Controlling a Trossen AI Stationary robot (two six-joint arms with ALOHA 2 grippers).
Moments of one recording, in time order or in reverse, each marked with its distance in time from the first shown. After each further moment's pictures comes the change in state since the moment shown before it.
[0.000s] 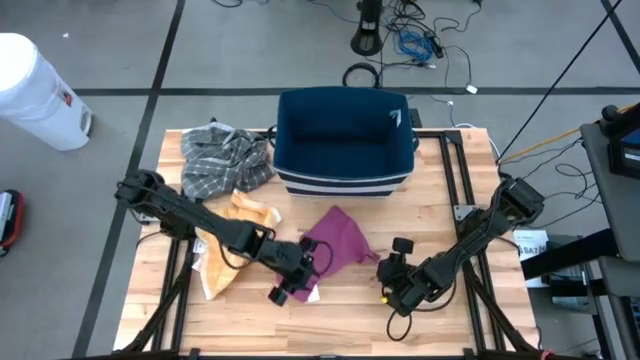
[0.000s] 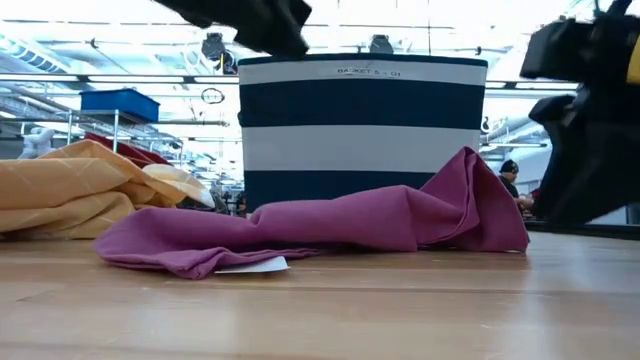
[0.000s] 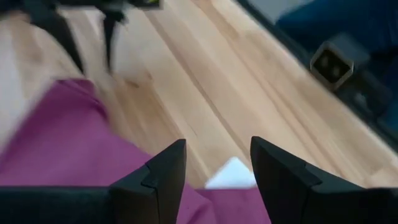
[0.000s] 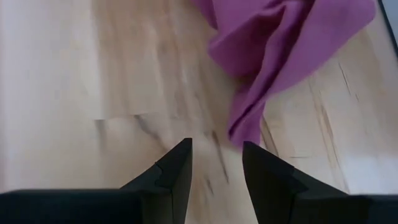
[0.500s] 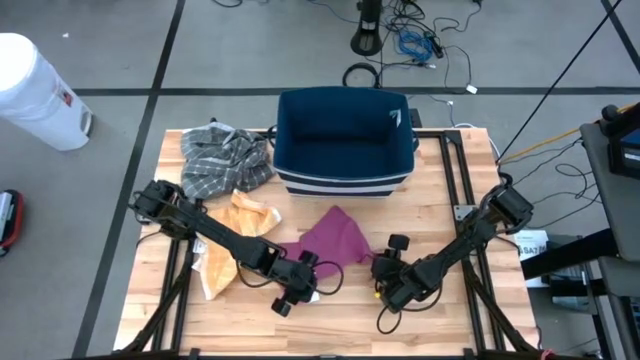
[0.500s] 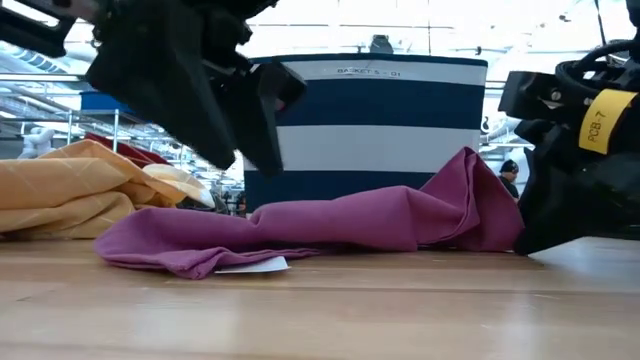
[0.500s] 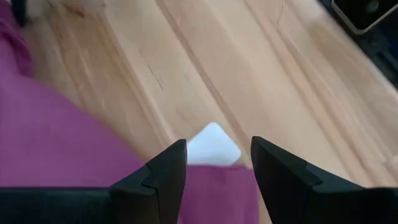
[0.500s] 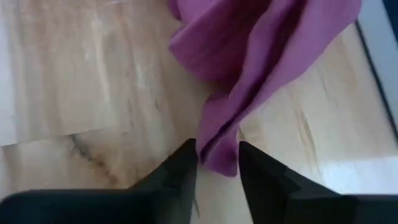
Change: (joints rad) left arm -0.047 0.162 0.000 0.007 -0.019 -0.104; right arm -0.045 0.101 0.000 0.021 0.098 -0.013
